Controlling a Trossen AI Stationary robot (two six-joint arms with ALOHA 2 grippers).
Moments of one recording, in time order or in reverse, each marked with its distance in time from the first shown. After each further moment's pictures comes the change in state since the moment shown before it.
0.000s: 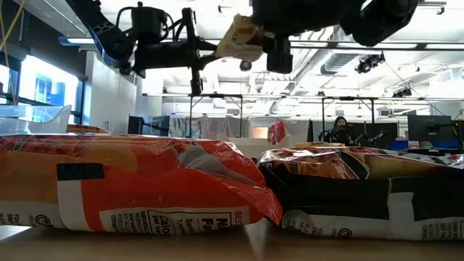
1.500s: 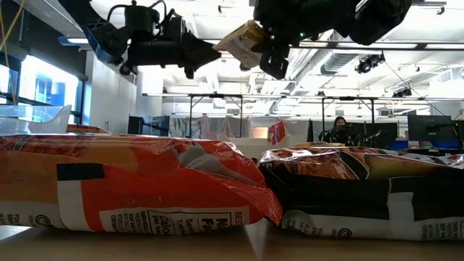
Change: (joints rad) left arm 0.125 -0.093 -0.002 -0.111 0.042 0.972; right arm -0.048 -0.030 0.006 -0.145 0.093 0.493
